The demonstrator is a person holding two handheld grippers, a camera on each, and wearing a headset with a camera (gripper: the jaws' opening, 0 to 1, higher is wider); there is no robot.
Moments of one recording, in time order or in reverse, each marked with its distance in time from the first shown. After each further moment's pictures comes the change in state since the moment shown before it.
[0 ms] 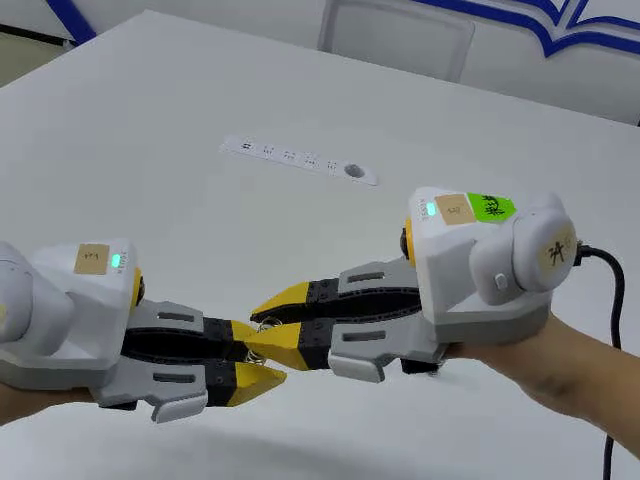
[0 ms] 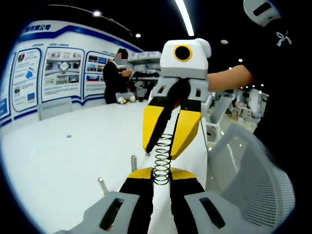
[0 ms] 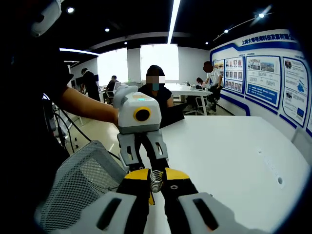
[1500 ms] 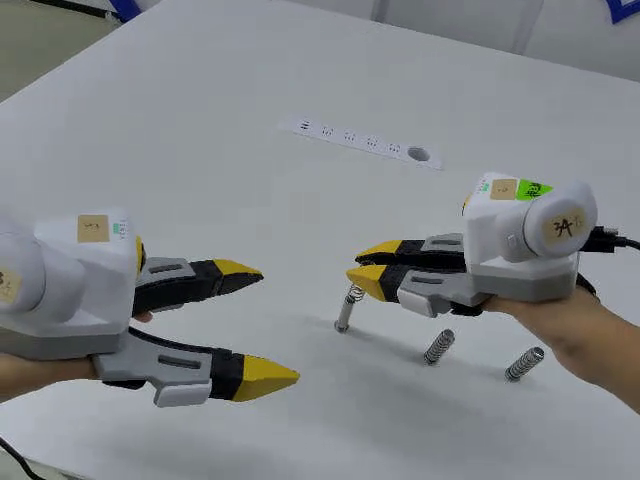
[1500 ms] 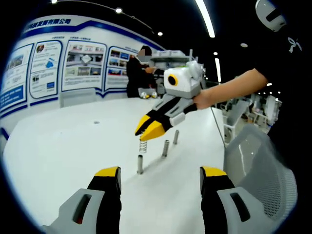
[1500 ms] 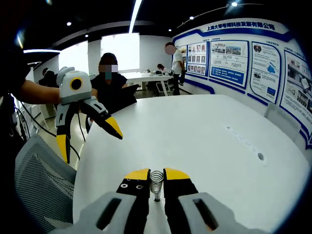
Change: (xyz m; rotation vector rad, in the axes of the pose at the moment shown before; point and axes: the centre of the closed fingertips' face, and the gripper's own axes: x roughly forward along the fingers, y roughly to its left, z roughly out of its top) left arm -0.059 0.062 -0.027 -0.090 0.014 0.154; right arm 0.023 -0.125 -0.062 0.143 0.100 -0.328
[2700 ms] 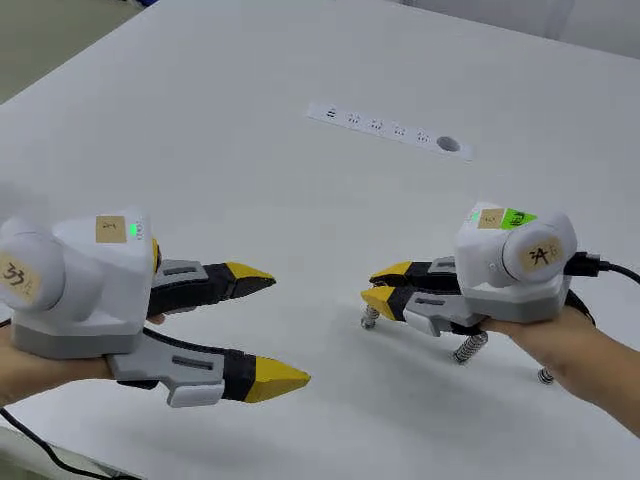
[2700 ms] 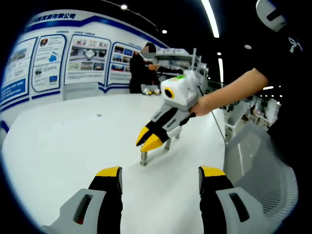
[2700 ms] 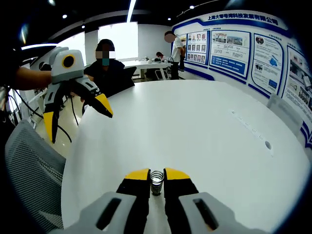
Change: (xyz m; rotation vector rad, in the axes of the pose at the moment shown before) left arm -0.010 0.008 -0.017 -0.039 0.023 0.011; right arm 0.034 0.003 -0.043 -0.004 0.111 -0.007
